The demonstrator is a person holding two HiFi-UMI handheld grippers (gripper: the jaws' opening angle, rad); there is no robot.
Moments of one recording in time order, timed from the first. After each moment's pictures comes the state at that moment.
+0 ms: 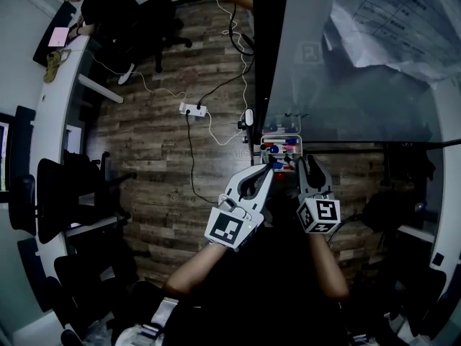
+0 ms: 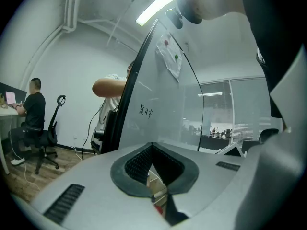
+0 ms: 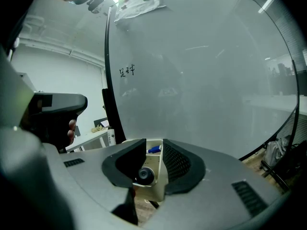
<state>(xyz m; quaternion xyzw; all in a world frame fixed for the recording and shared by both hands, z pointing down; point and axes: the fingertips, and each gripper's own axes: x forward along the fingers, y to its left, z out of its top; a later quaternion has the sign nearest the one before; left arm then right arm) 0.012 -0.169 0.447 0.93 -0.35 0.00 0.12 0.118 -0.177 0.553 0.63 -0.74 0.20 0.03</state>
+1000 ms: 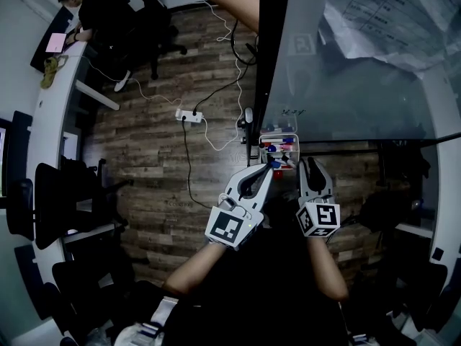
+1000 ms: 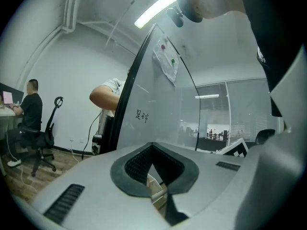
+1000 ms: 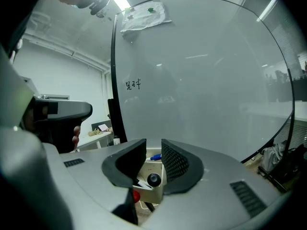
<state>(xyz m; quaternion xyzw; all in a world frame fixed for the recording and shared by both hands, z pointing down) 0.010 -0.159 0.436 0.94 -0.33 -0.02 0.11 0.119 -0.160 0.525 0.65 -0.74 0.17 0.01</state>
